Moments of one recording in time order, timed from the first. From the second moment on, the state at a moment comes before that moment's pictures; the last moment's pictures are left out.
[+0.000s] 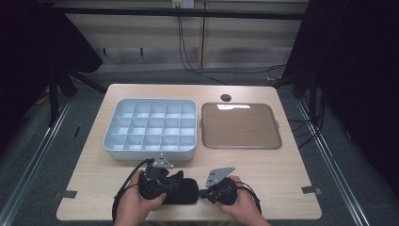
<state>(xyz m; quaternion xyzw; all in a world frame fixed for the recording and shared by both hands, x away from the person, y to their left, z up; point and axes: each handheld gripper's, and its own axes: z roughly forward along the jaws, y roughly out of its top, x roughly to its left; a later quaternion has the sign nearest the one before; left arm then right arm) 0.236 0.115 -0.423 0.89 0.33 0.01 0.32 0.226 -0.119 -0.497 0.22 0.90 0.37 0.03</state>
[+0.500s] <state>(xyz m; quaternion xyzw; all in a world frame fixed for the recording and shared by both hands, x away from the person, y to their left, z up) 0.237 0.102 -0.439 0.90 0.32 -0.01 0.30 0.225 -0.116 -0.497 0.22 0.90 0.37 0.04</state>
